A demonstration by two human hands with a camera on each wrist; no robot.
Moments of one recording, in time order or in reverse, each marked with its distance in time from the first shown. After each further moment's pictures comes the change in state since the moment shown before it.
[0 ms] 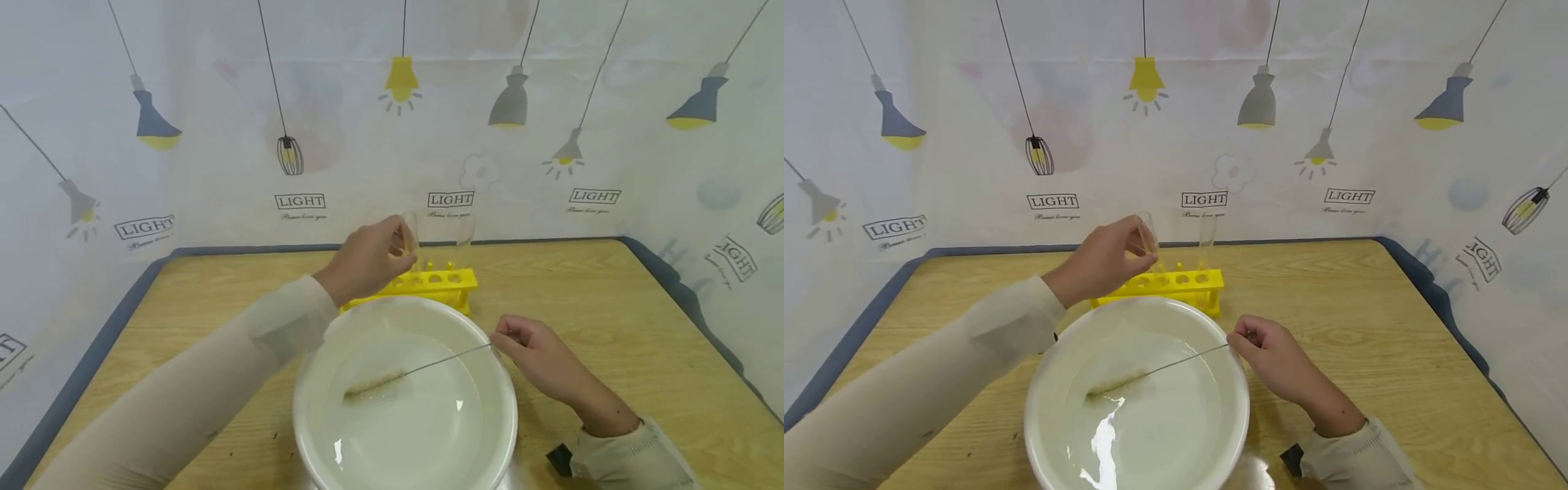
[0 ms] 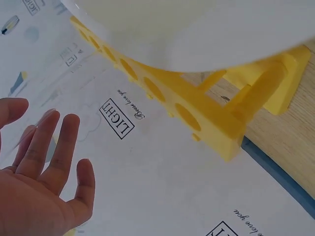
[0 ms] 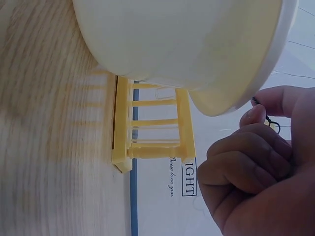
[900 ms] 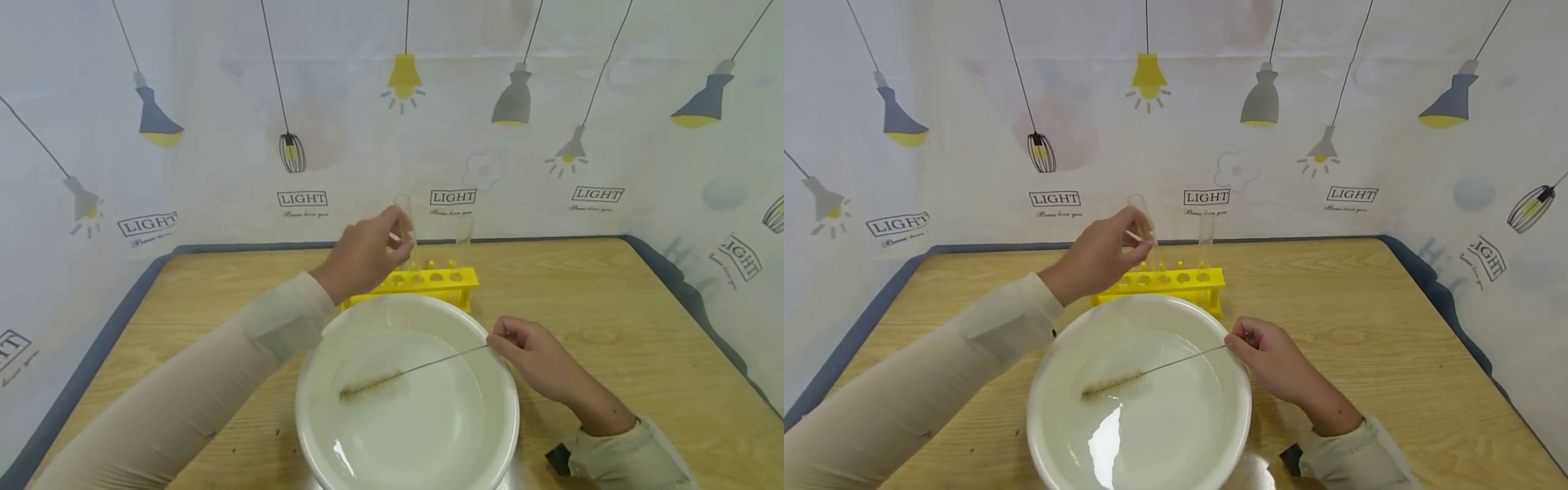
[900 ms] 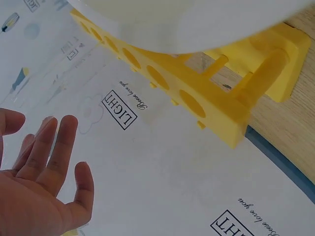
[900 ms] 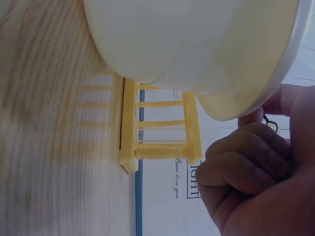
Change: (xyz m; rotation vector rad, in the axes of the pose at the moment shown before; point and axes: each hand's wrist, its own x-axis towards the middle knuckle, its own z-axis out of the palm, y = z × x) left_hand -0.004 -0.002 -0.004 0.042 0.076 0.067; right_hand 0.000 0.003 0.005 0.030 -0.045 0.016
